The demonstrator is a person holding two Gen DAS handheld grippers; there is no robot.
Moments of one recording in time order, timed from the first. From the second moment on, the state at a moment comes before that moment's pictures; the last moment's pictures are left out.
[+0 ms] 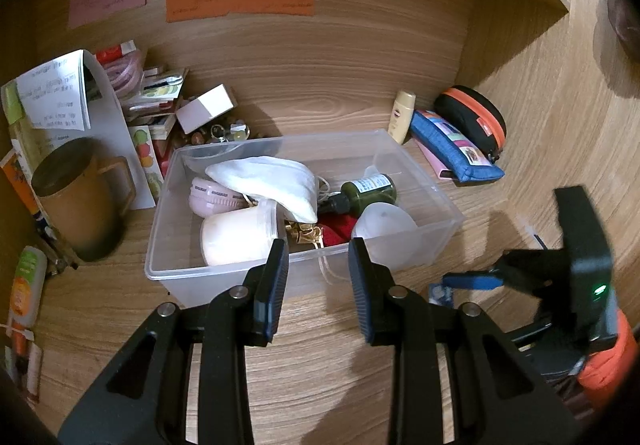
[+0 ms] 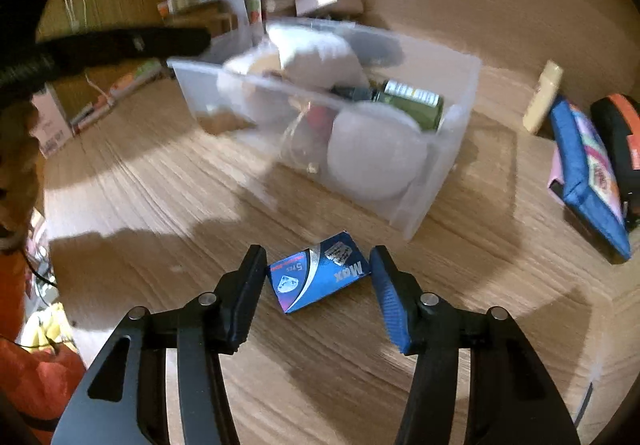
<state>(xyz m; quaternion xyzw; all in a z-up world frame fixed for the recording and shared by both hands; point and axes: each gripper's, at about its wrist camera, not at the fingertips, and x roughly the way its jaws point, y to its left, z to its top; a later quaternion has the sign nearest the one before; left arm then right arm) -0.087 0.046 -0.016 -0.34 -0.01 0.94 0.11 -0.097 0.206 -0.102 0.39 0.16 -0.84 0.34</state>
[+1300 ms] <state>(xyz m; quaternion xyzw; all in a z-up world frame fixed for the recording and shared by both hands) -0.048 0.088 -0.100 -0.42 0.01 0.89 0.16 -0.089 0.237 -0.043 0.33 0.08 -0.88 0.34</state>
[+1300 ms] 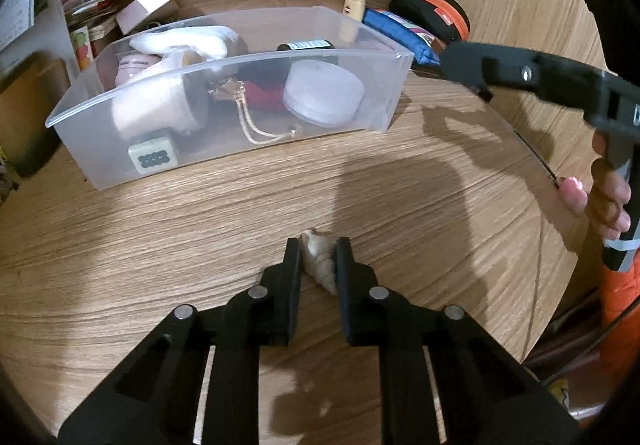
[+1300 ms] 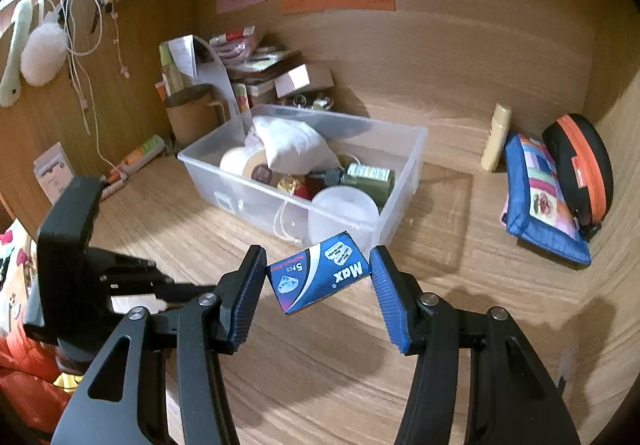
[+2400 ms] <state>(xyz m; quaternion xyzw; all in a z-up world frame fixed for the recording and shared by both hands) -0.145 0.047 -0.034 -0.37 0.00 0.92 0.14 -0.176 0.177 -0.062 0.36 0.02 -0.87 0.34</state>
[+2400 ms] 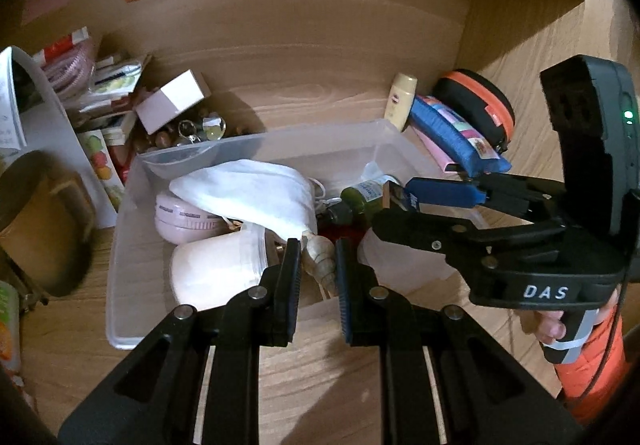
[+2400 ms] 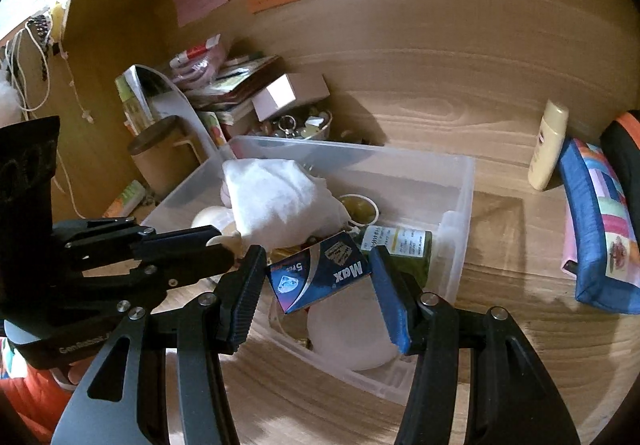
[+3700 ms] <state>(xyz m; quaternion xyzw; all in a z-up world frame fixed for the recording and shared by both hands) -0.139 0.014 -0.024 -0.31 -0.04 0.94 0.12 -0.159 0.165 -0.057 0.29 0.10 -0.91 0.27</state>
